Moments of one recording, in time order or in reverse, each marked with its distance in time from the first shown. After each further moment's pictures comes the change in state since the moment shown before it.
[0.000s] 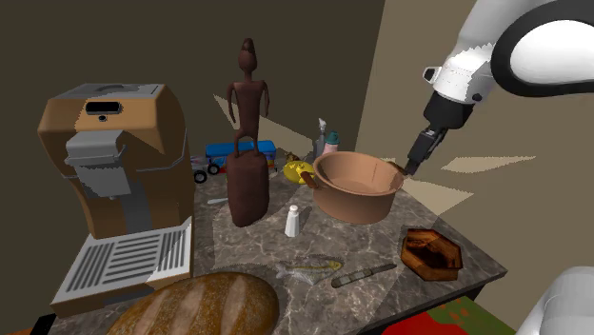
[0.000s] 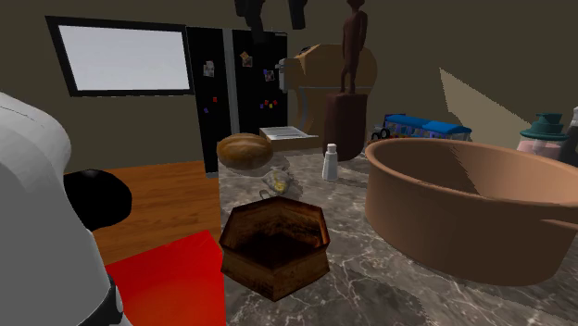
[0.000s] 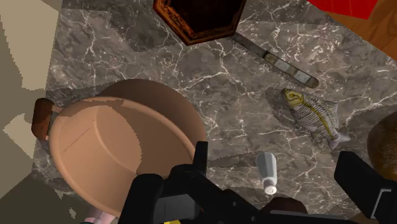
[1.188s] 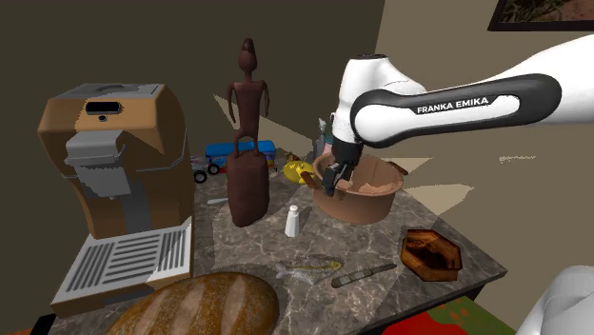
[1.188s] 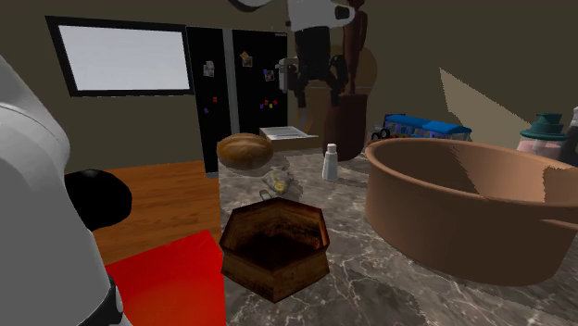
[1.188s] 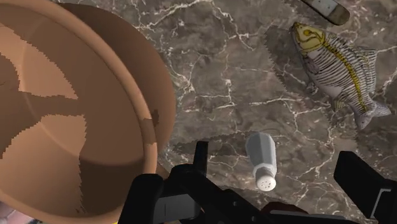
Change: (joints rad) arm 0.024 0.552 0.103 0.135 -0.021 0.333 0.088
